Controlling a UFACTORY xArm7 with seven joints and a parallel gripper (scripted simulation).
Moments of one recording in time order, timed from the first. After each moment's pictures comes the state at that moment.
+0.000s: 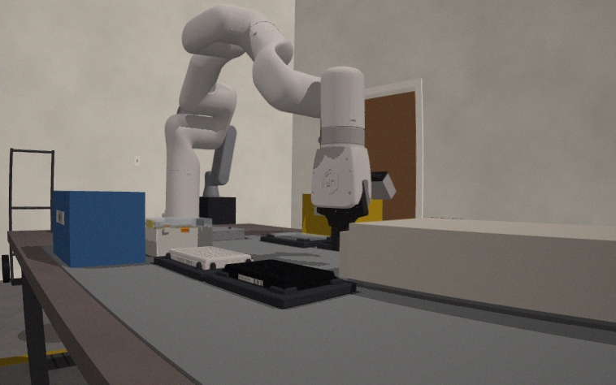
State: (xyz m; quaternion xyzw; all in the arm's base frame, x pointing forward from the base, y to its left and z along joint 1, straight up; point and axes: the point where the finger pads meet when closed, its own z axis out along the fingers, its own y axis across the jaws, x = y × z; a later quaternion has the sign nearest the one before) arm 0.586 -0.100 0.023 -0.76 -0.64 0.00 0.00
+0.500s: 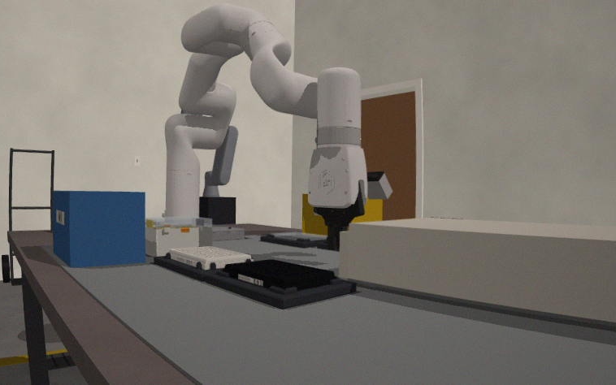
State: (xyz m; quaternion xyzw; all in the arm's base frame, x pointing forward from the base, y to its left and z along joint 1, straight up) arm 0.578 -0.099 0.023 -0.76 -0.64 0.00 0.00
